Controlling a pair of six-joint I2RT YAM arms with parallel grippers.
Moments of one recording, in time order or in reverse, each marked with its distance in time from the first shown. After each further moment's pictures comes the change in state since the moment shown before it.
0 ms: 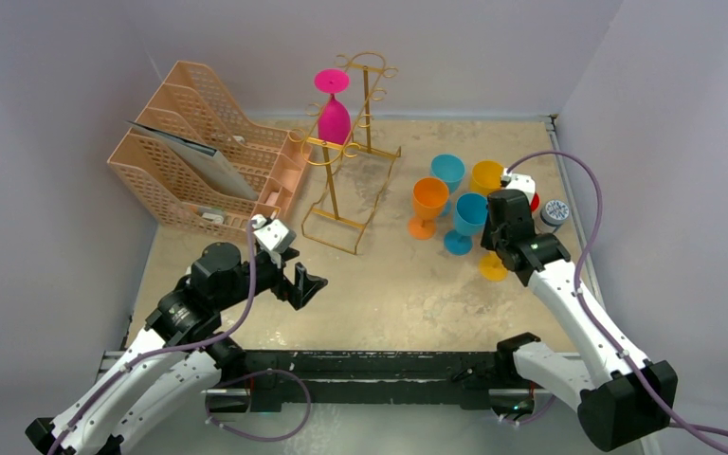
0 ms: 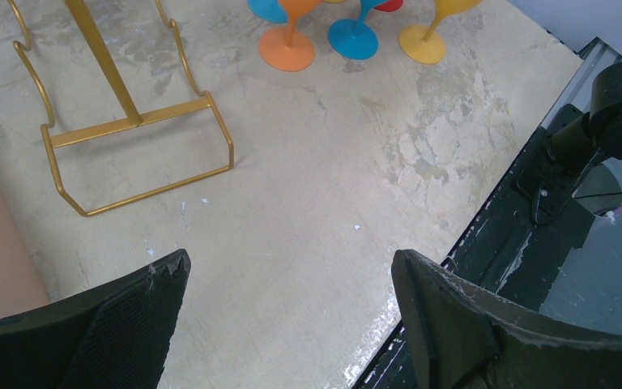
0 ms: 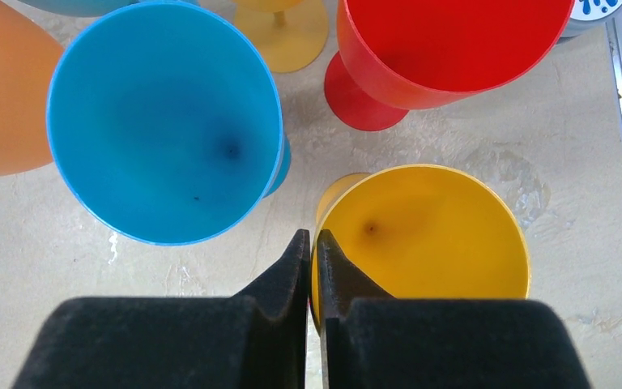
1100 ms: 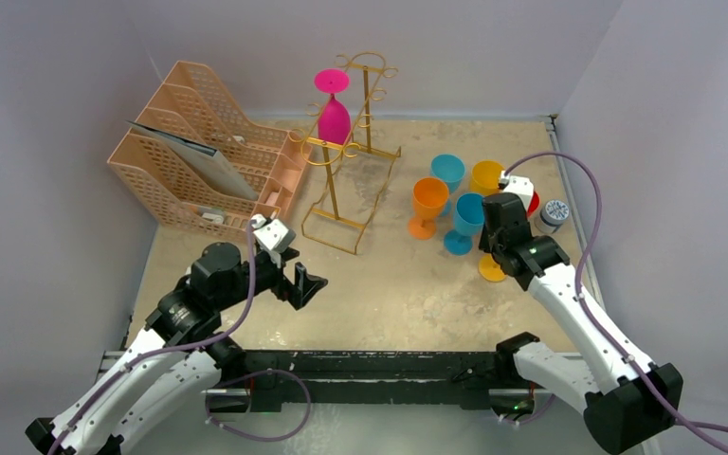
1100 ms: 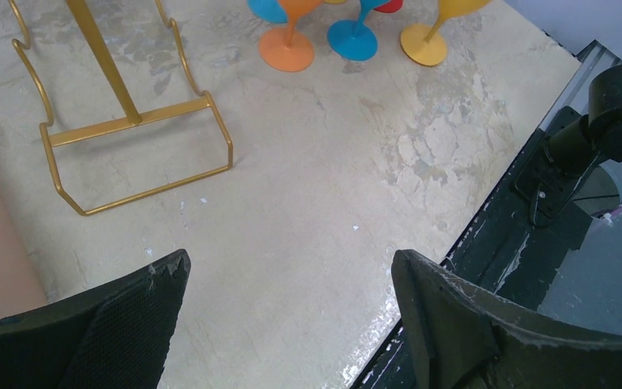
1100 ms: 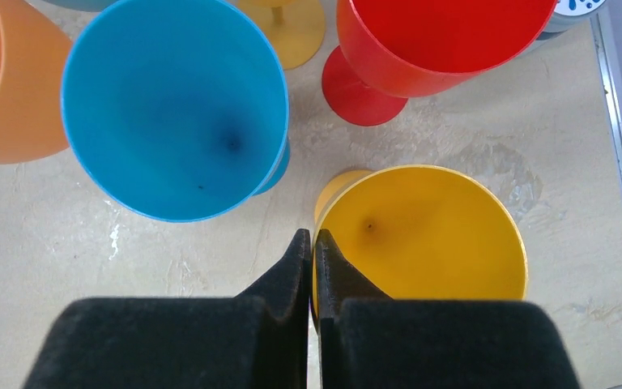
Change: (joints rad) left arm 0.000 0.002 0.000 0.000 0.002 -0.010; right arm 0.068 -0.024 0.010 -0.042 0.076 0.036
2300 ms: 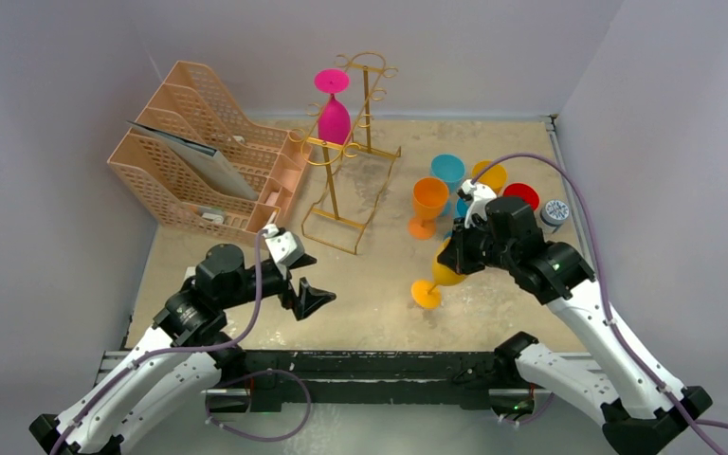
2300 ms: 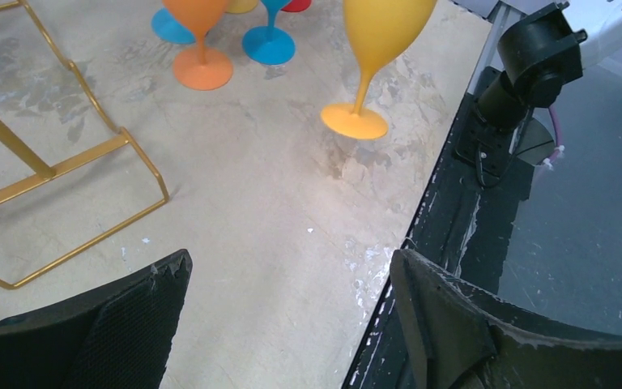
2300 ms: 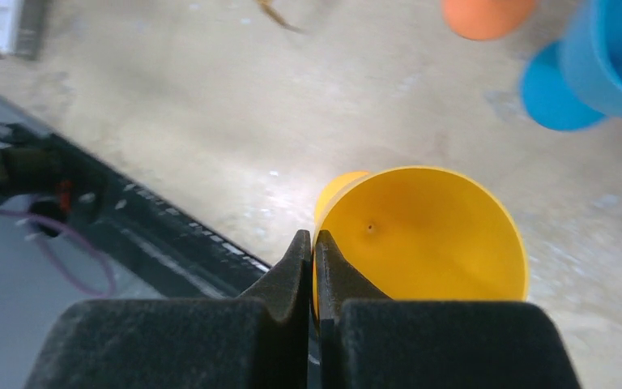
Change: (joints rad) left arm 0.000 0.003 -0.061 0.111 0.231 0.084; right arm 0.164 -0.101 0.167 -0.163 -0.698 -0.043
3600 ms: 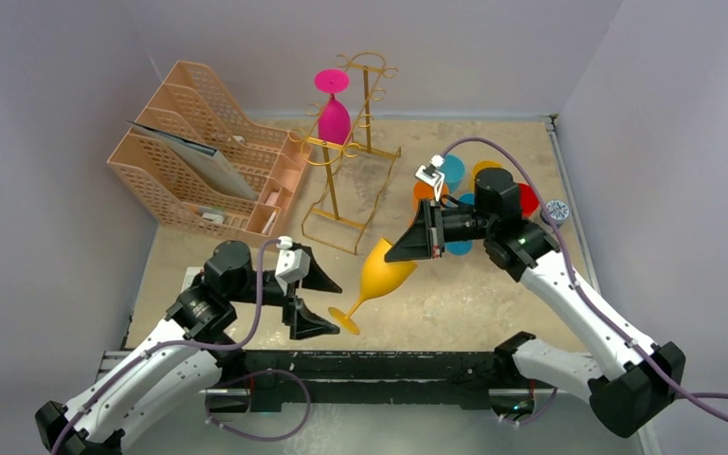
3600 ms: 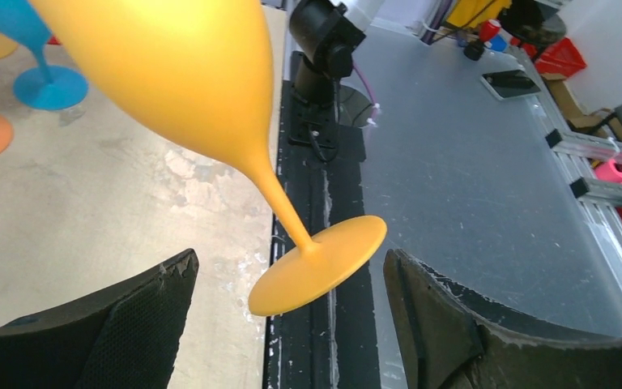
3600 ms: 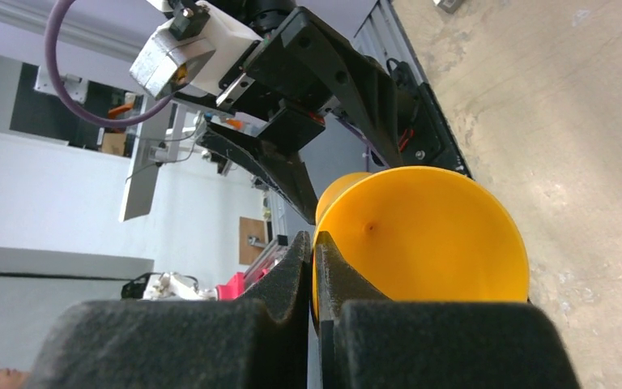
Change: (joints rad) left arm 0.000 0.065 -0.054 0.198 0.501 -0.045; right arm -0.023 0.191 -0.042 0.633 -0.845 0.454
